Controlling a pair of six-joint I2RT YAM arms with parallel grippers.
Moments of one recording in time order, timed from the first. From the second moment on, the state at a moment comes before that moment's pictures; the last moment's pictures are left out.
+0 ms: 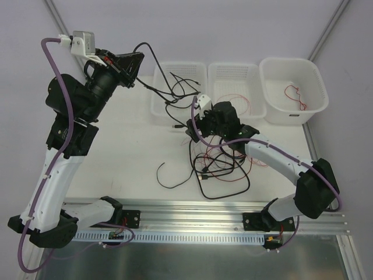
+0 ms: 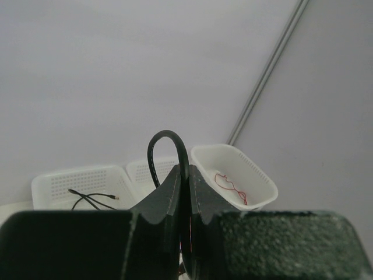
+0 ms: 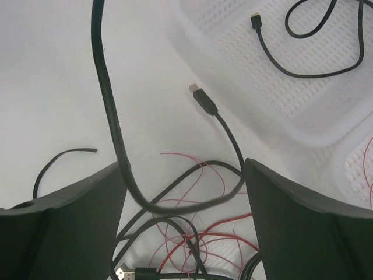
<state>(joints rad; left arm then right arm) -0.46 1.10 1.62 -0.19 0.03 -0.35 0.72 1.44 1.08 -0.07 -0.15 -0.08</state>
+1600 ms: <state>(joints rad) -0.38 1.65 1.65 0.00 0.12 -0.31 0.54 2.10 1.90 -0.02 -0.19 0.18</state>
